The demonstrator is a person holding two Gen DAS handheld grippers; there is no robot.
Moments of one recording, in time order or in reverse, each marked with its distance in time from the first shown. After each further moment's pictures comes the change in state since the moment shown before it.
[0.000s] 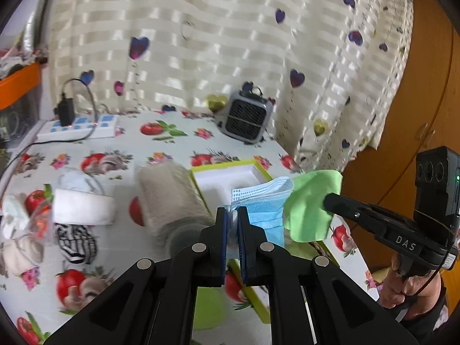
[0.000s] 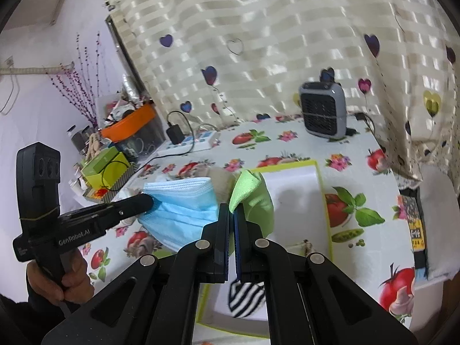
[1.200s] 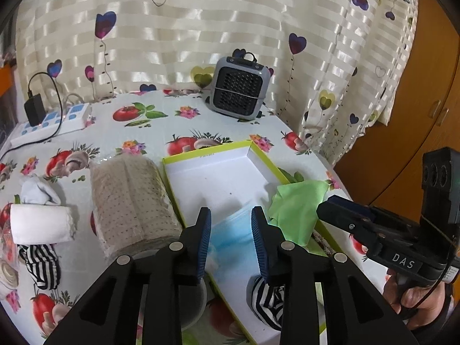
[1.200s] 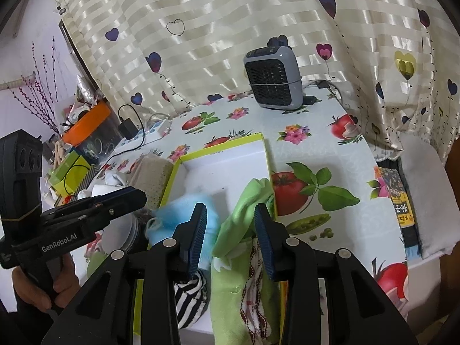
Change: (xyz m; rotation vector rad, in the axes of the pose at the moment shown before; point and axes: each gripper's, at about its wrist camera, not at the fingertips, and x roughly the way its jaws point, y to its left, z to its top) left arm 0.083 -0.019 0.007 0.052 0.104 0.018; right arm 0.034 -0.063 -0.011 0.107 0.051 -0.125
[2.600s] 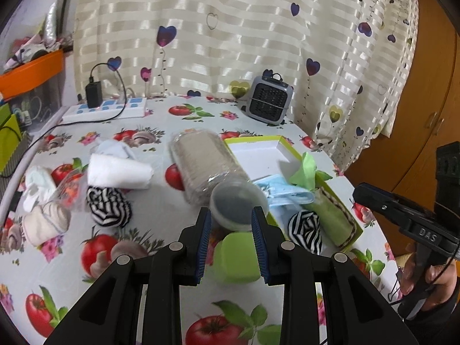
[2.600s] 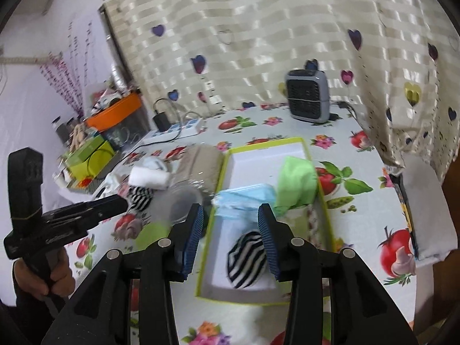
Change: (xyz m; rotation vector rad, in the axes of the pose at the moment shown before) left arm -0.111 0.059 -0.074 -0.063 -0.089 0.061; right arm -0.058 0.084 -0.041 -0.125 -0.061 0.020
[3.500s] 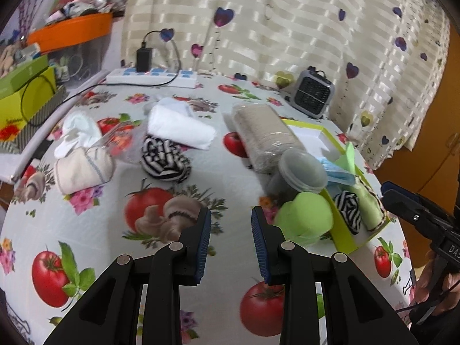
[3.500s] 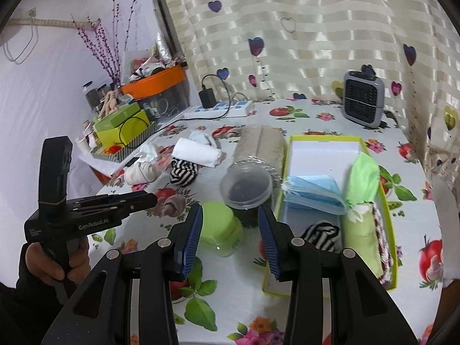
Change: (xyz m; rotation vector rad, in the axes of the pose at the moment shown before) left arm -0.011 0.067 -0.042 -0.144 0.037 0.097; right arm 0.020 0.069 -0.017 -0.157 0.064 0.115
